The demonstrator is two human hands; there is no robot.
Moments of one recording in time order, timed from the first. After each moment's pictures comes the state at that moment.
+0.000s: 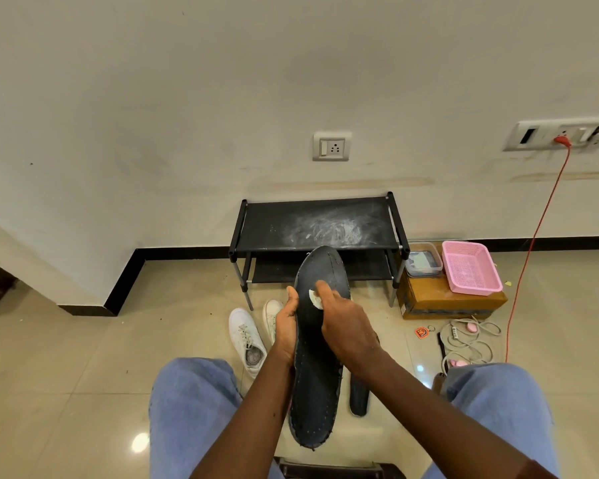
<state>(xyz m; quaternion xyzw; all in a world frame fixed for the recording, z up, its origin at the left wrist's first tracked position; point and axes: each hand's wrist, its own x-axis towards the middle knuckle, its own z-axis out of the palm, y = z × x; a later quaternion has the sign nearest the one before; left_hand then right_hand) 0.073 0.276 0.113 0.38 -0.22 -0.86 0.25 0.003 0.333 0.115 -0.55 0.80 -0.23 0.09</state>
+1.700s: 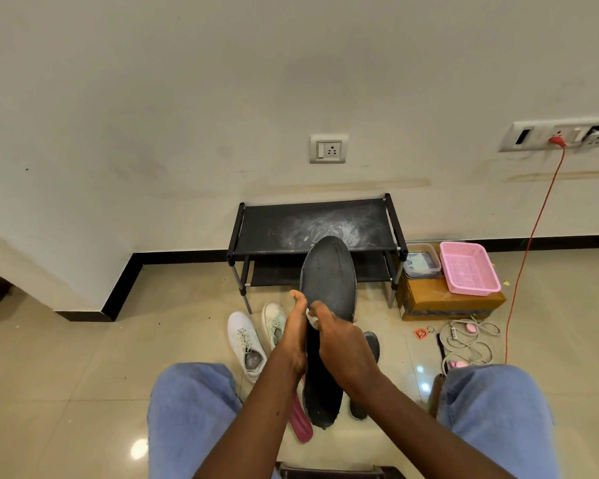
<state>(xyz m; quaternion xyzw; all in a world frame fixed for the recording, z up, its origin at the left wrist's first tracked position) 0.063 0.277 0.107 0.46 -0.36 -0.80 0.14 0.018 0.346 0.104 -0.54 0.80 -0.25 0.13</state>
